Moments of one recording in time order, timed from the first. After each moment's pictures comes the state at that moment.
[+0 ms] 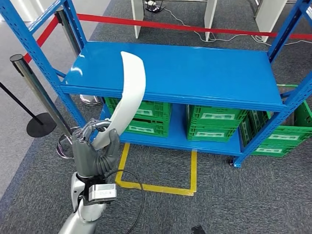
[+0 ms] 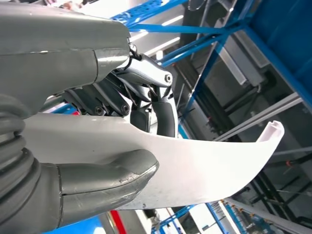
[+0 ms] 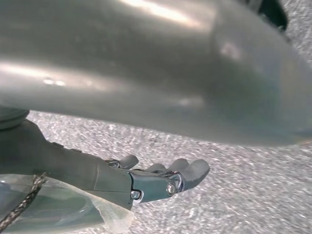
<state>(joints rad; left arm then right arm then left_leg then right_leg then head) -0.09 -0.23 -0.43 -1.52 -0.69 0.70 -0.65 -0.09 0.21 -0.87 -0.19 1.15 -0.12 -0.07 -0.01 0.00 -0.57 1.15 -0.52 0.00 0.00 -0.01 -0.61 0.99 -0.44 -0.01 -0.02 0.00</state>
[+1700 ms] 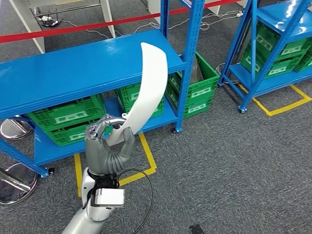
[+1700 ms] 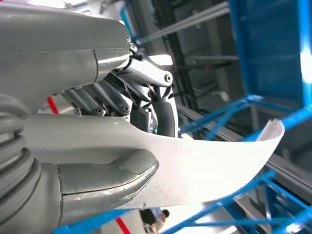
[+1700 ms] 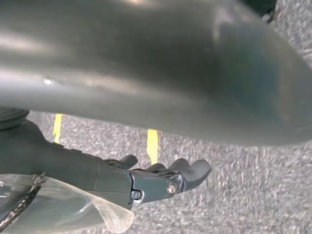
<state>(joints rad) -0.16 -0.23 -0.56 -1.53 -0.62 0.70 -0.62 -0.11 0.22 -0.87 -0.19 1.15 -0.07 0.00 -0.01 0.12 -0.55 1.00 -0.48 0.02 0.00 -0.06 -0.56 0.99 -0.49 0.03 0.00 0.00</state>
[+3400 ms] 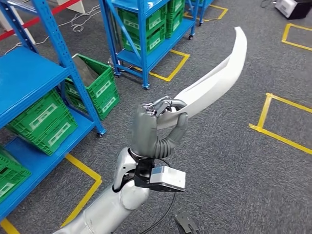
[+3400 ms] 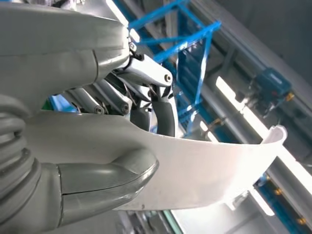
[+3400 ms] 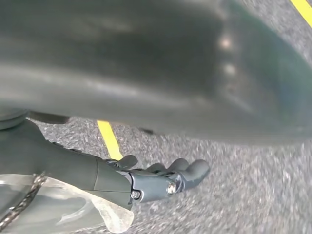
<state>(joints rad) -0.41 -0.31 -0.76 -1.33 -0.73 0.68 -0.36 -0.19 0.29 -0.75 -0.23 1.21 -0.01 -0.24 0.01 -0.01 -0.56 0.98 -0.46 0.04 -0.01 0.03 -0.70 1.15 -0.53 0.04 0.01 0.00</state>
